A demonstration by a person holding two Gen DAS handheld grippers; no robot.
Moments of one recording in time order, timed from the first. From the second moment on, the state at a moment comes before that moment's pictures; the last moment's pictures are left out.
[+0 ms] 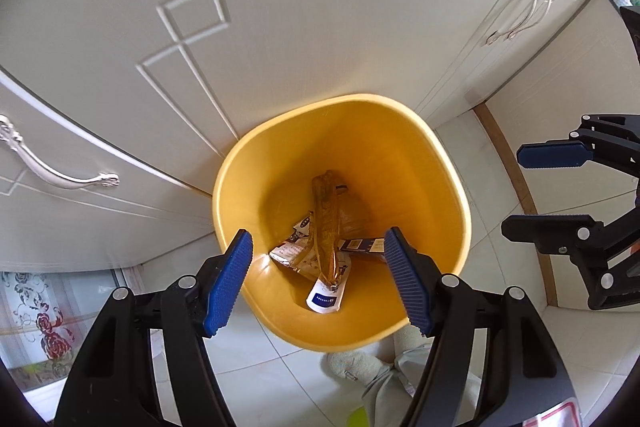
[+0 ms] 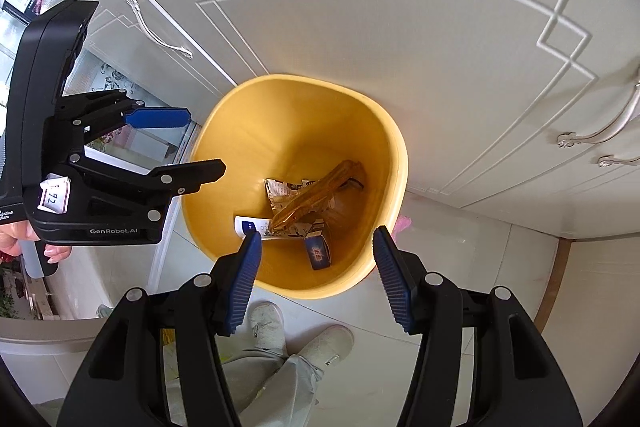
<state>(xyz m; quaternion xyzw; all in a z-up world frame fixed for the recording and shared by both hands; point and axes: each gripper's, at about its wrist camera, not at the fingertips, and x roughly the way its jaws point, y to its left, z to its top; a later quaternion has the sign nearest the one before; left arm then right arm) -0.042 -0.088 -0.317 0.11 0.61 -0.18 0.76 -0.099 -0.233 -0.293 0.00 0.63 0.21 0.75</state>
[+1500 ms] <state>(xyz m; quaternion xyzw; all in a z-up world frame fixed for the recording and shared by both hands) 0.079 -0.017 -0.063 0.03 0.46 -0.10 0.88 0.072 -0.223 -0.050 0.05 0.46 0.12 0.88</state>
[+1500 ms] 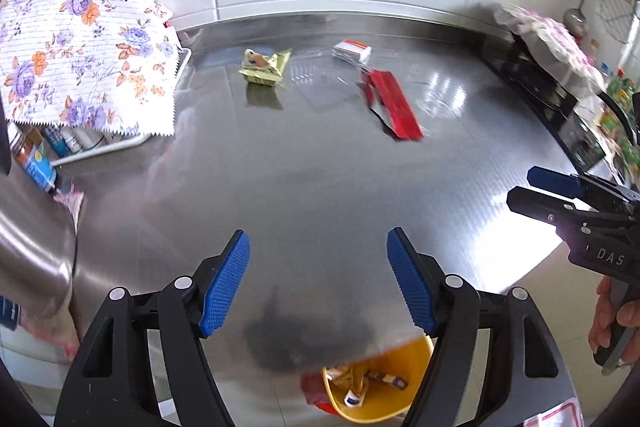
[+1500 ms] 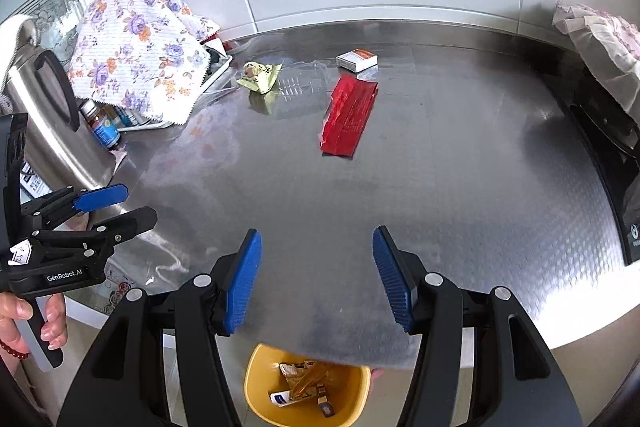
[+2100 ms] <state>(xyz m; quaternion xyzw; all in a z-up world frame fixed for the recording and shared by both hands) 0.263 0.004 -0.064 0.02 0.46 -0.08 0.88 0.208 -0.208 -0.090 0.08 0.48 0.06 0.87</state>
